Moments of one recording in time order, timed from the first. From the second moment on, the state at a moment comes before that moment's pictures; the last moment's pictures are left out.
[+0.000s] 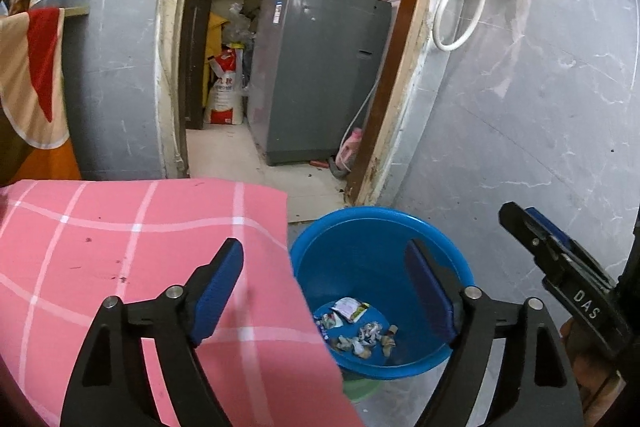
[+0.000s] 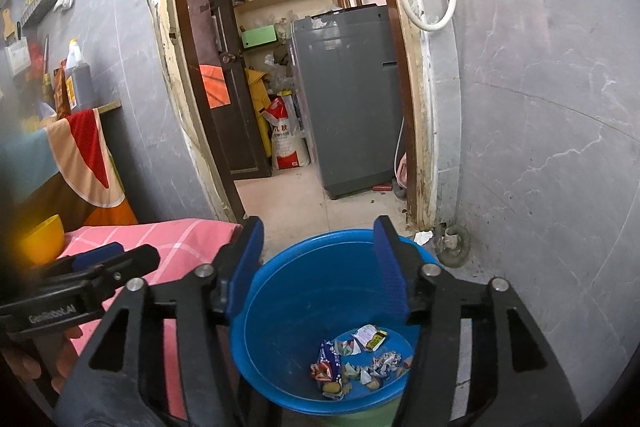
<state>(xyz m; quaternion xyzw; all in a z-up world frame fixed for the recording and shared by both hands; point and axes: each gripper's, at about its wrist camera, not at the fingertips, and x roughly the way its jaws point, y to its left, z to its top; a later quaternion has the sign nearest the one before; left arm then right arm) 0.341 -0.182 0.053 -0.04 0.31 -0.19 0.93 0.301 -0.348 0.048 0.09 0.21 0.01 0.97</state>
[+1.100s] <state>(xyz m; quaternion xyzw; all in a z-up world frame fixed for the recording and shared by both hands) 0.227 -0.098 0.090 -0.05 0.19 -0.13 0.97 0.220 -0.306 0.078 0.05 0.14 0.02 0.99</state>
